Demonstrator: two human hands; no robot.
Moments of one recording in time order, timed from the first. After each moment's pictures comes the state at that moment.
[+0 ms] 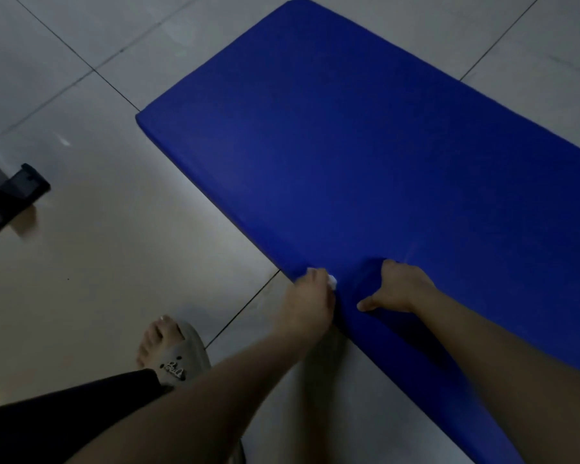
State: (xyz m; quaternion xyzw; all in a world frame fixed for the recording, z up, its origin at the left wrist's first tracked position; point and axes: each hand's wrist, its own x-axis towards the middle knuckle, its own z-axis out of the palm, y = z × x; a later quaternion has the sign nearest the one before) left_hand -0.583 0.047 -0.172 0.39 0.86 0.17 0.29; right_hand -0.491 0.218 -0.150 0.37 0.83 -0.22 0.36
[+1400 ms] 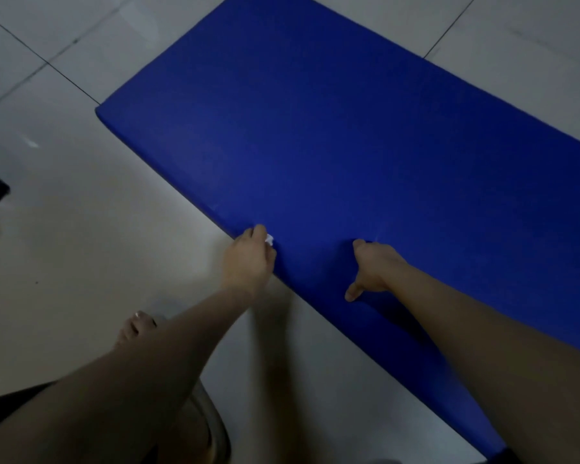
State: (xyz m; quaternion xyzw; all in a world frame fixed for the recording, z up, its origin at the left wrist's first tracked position) left_hand -0.651 0.049 -0.180 0.35 0.91 0.09 0.19; right_hand -0.485 0.222 -0.150 0.34 0.82 -0.24 0.38
